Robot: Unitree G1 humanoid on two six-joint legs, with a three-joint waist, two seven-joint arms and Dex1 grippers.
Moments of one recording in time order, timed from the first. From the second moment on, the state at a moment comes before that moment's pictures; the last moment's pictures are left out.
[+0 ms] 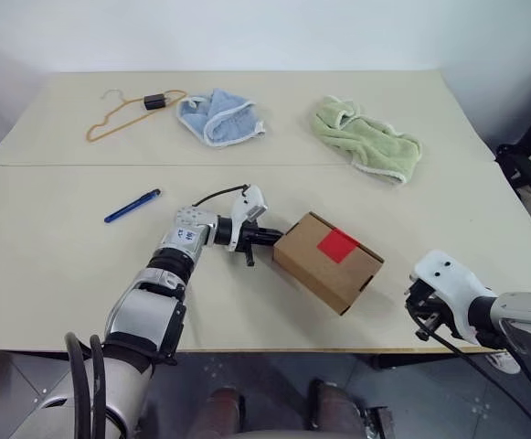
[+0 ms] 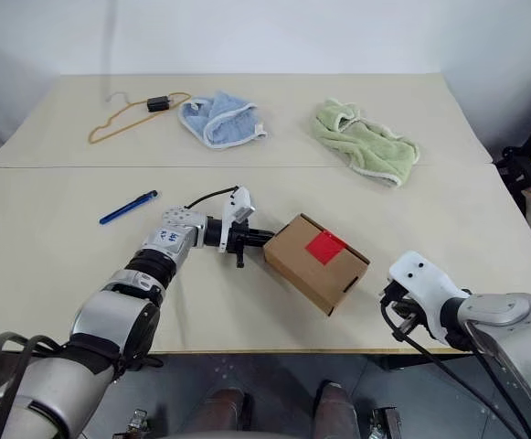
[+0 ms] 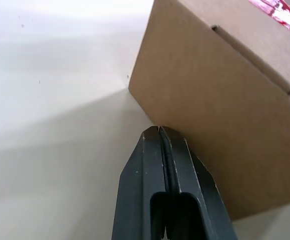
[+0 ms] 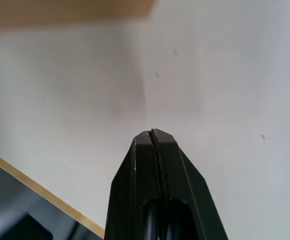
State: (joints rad) left arm -1.07 0.21 -0.10 1.12 -0.04 0.04 -1.17; right arm -0.12 -0.93 -0.19 -0.82 0.48 1.47 0.63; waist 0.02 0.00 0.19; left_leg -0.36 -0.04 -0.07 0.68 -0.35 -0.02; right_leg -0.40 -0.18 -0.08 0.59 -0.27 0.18
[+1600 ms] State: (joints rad) left arm -1.02 0.64 0.11 0.84 -0.11 0.32 -0.94; right arm -0.41 -0.90 -0.27 -0.33 0.58 0.87 0.81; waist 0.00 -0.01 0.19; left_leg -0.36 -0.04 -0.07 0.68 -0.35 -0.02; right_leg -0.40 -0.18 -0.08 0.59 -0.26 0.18
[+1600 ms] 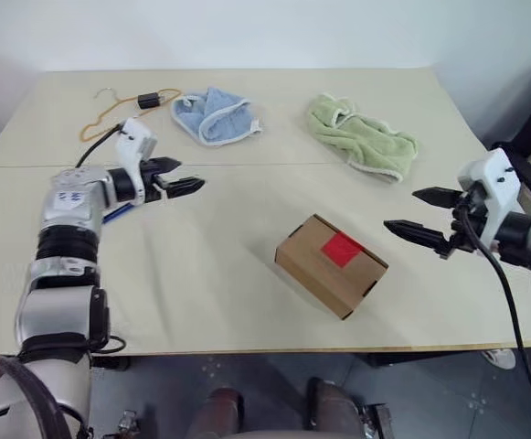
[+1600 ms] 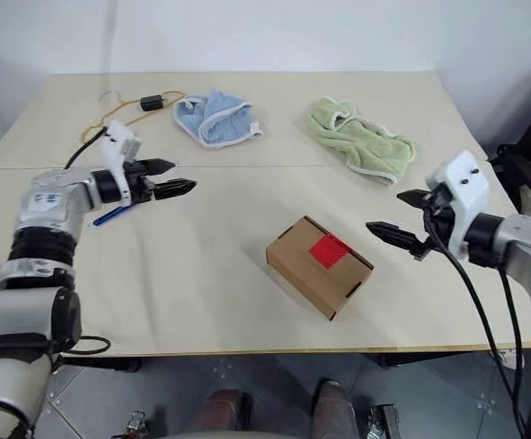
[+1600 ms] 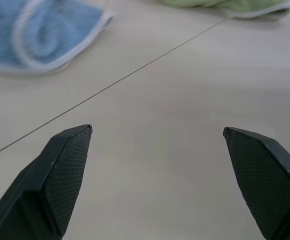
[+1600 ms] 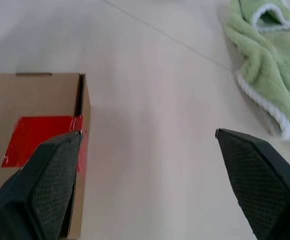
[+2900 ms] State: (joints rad) left arm -1.05 0.78 0.06 1.27 0.07 0.12 -0.79; right arm -0.41 -0.78 -0.17 -0.41 0.58 0.87 0.69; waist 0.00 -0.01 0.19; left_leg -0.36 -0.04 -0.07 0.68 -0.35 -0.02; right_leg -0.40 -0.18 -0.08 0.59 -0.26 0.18
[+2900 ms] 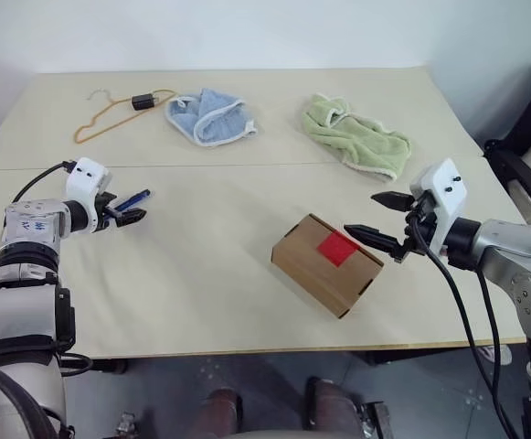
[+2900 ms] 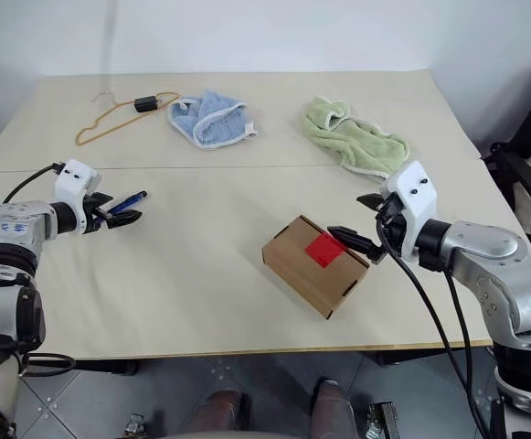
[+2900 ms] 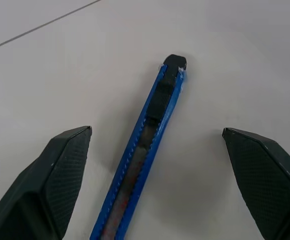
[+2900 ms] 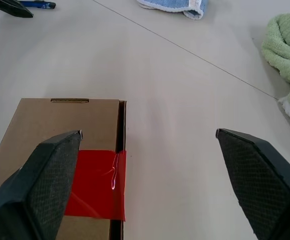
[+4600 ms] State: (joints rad) left arm -1.09 0.85 -0.10 1.24 0.16 0.22 -1.04; right arm -0.40 -0.80 -0.17 -0.43 0.59 0.88 0.70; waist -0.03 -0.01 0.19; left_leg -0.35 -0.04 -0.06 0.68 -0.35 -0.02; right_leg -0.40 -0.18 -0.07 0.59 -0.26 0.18
